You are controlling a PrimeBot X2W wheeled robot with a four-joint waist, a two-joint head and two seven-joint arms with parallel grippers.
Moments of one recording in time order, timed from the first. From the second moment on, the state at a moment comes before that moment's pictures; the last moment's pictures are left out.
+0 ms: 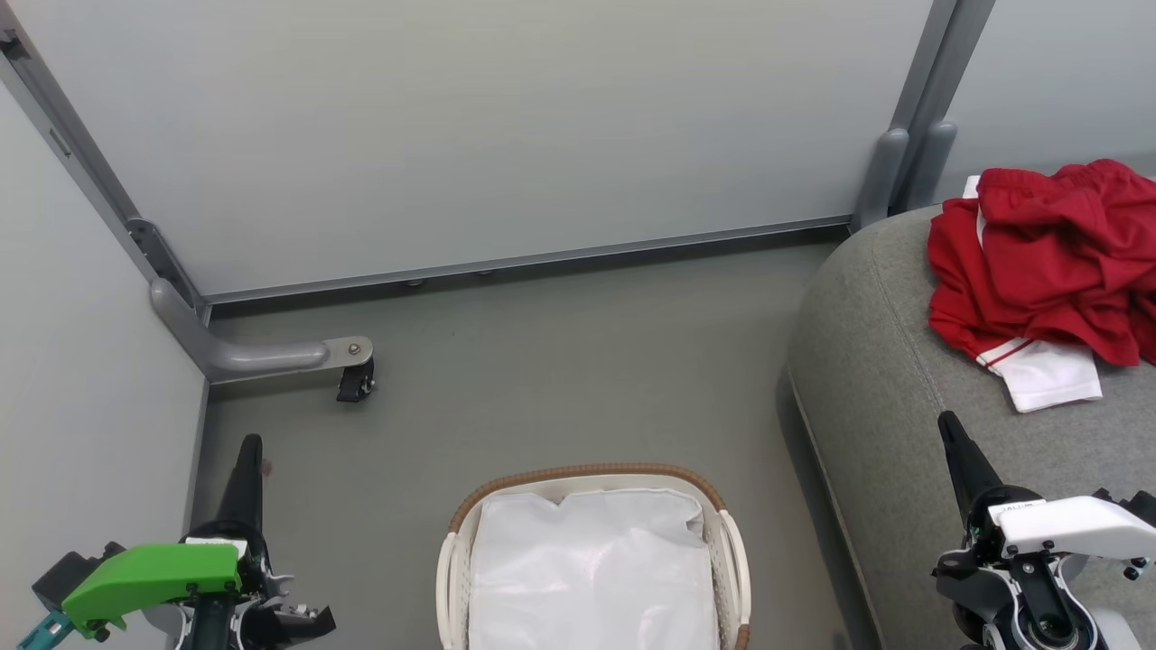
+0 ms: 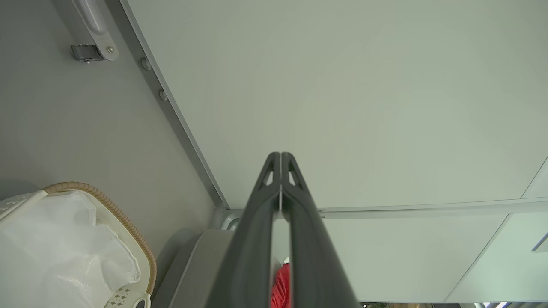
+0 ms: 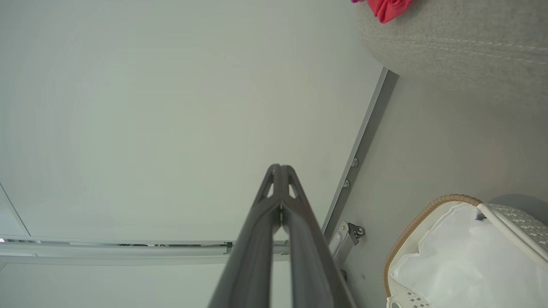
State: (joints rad) left arm -0.09 0.07 0.06 0.26 -1.52 -0.13 0.06; right arm -0.10 -0.05 -0.11 0.26 1.47 0.13 0.08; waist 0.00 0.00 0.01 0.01
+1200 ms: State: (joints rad) left arm -0.10 0.07 0.09 0.24 -1.63 -0.13 0.10; right arm -0.10 -0.05 -0.11 0.25 1.61 0.13 0.11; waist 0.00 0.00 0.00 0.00
